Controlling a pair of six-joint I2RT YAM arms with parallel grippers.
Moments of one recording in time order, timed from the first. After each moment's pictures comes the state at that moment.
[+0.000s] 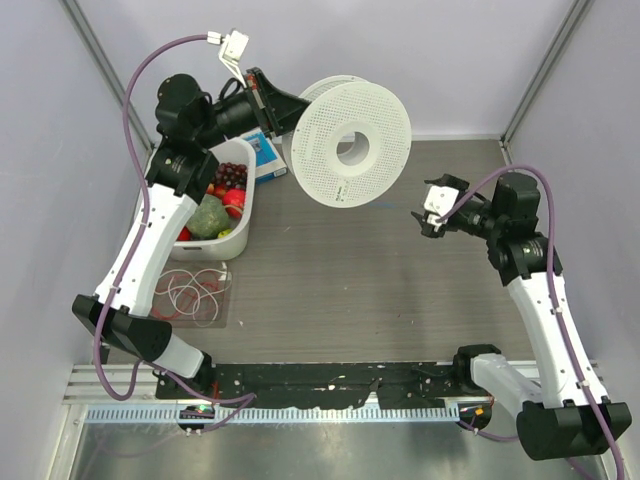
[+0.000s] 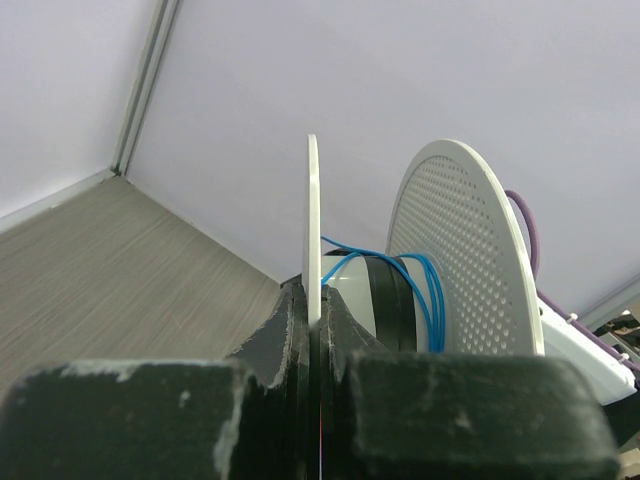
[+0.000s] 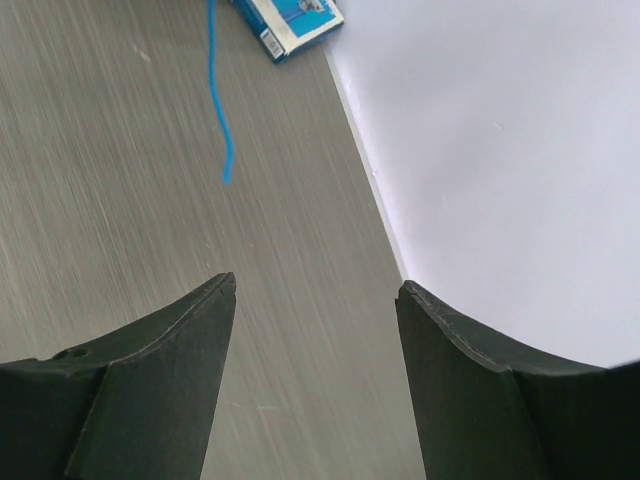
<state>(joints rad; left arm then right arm) -0.38 1.51 1.81 -0.03 0.77 -0.71 0.07 0.95 1.03 -0.40 -0.77 -0.95</state>
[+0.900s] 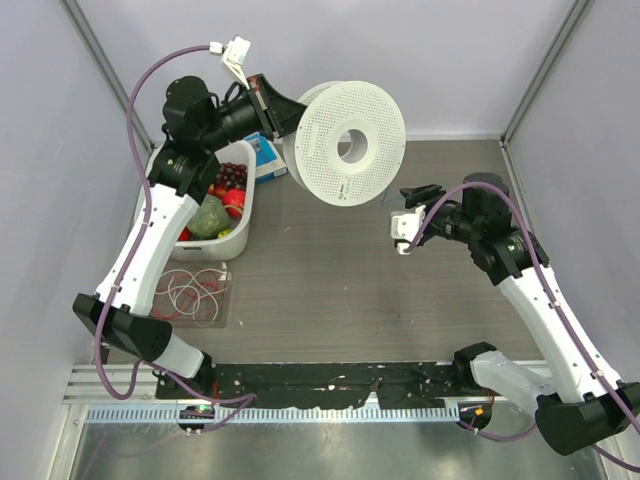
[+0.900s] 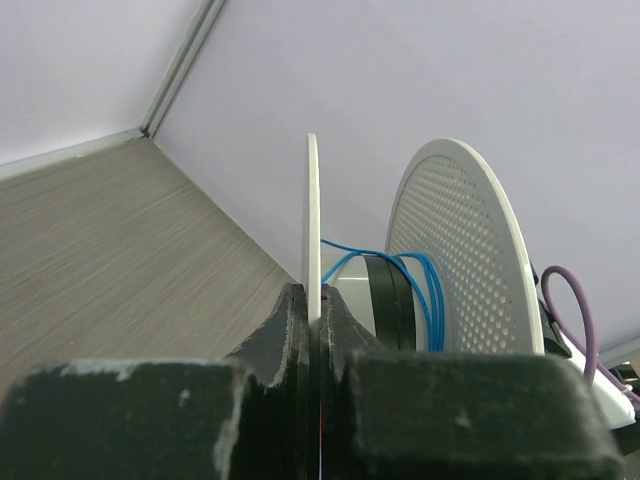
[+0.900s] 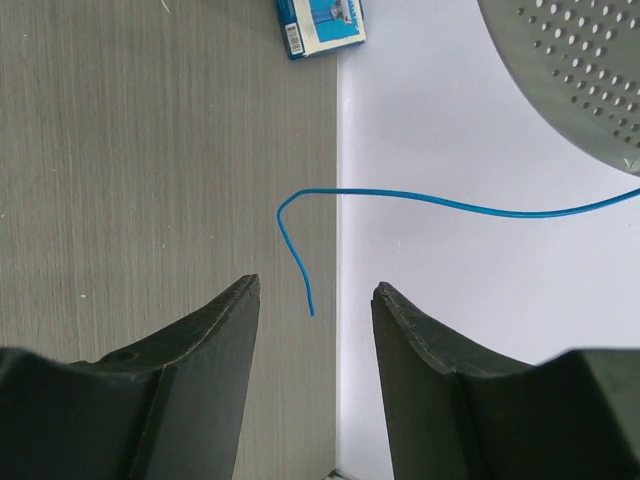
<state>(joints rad) -0.38 1.51 1.79 -0.13 0.69 -0.74 0.31 0.99 1.11 -0.56 -0.57 -1.35</state>
